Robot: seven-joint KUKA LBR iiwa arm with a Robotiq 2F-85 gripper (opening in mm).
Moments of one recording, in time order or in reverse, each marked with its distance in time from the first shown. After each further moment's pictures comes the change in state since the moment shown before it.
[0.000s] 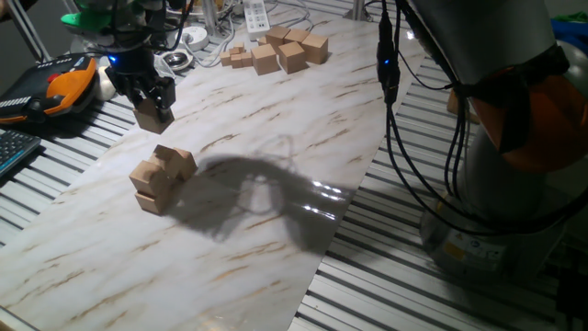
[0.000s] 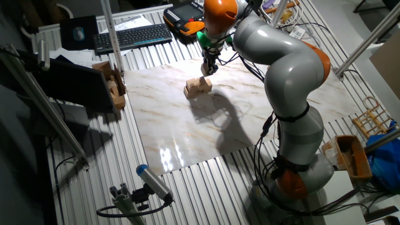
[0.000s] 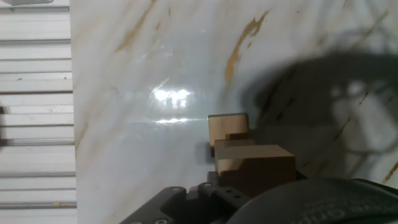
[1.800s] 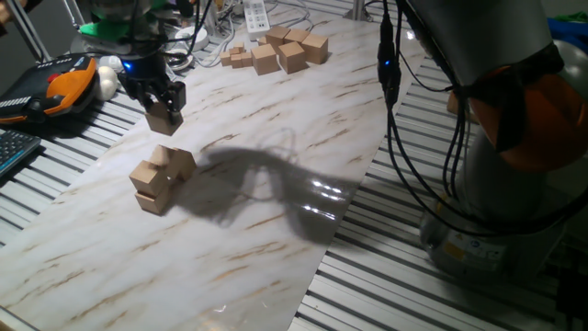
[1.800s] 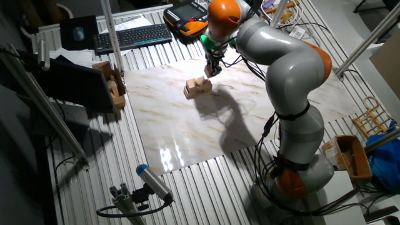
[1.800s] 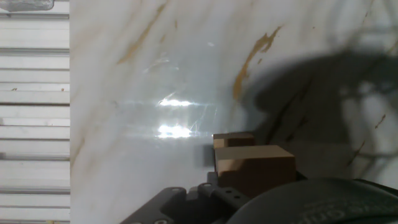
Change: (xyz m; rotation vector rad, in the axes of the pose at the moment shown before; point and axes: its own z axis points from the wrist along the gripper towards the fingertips) arm -0.023 0.004 0.025 -0.006 -0.008 -0.028
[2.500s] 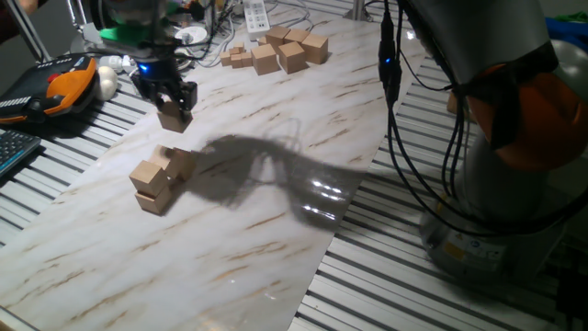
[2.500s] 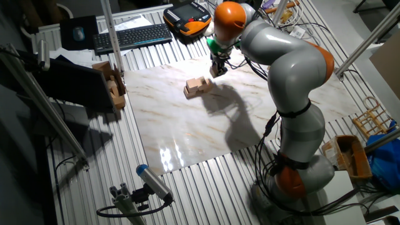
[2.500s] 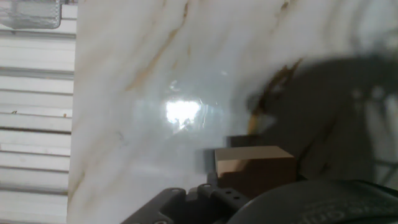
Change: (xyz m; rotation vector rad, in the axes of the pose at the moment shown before) arm -0.055 0.013 0.046 -0.040 -0.016 -0.061
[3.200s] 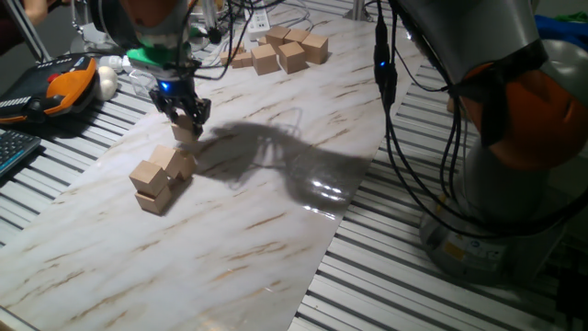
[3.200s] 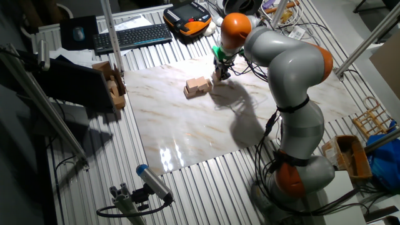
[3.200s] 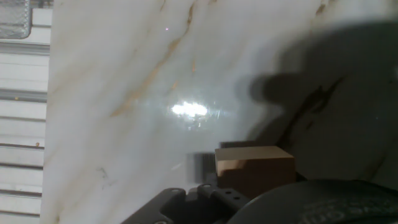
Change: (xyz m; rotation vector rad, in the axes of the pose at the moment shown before) arm -0.021 -0.001 0.068 -0.014 0.032 0.001
